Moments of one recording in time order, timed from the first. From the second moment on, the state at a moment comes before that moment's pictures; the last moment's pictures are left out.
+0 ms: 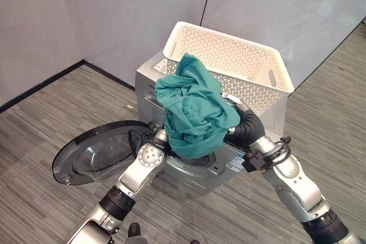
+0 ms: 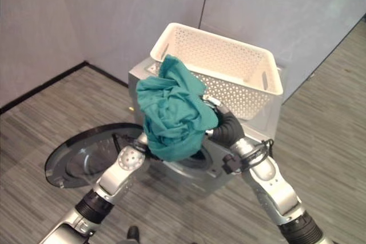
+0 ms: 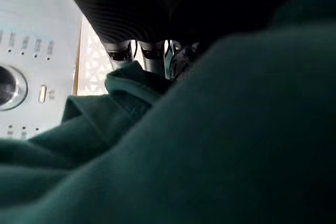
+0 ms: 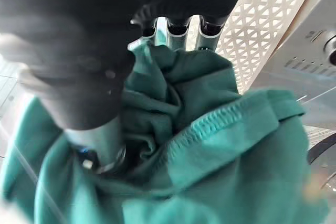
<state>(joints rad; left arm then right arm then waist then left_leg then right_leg) -0.37 0.30 -0.50 -0.02 -0.39 -0.09 0.14 -0.12 -0.60 0.30 -0.36 0.57 -0.09 0.07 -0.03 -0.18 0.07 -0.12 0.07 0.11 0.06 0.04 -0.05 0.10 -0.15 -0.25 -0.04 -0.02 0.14</state>
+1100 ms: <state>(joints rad) 0.26 0.40 -0.26 0.02 -0.42 -0.09 0.02 0.22 -0.35 -0.57 0.25 0.25 -0.23 -0.64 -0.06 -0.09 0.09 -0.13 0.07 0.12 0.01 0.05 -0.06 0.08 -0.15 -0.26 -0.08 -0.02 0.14</state>
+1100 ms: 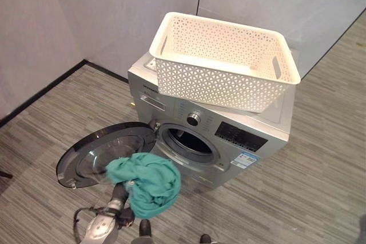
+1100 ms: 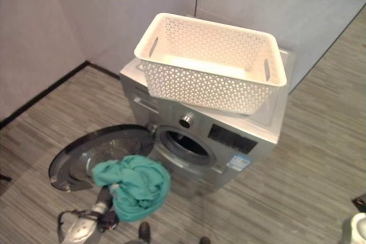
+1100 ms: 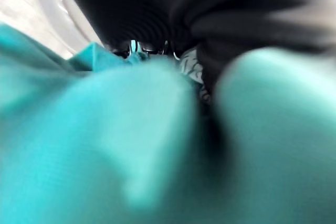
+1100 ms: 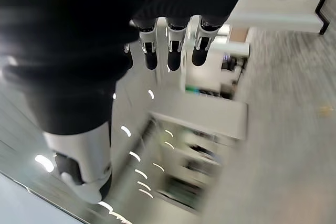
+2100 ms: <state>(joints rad) -0.32 0.20 -0.45 0.44 -0.51 -0.14 0.26 -0.16 -0.13 -0.09 0.93 0.70 -0.26 -0.59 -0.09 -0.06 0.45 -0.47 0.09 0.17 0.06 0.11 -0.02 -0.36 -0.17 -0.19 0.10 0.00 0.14</state>
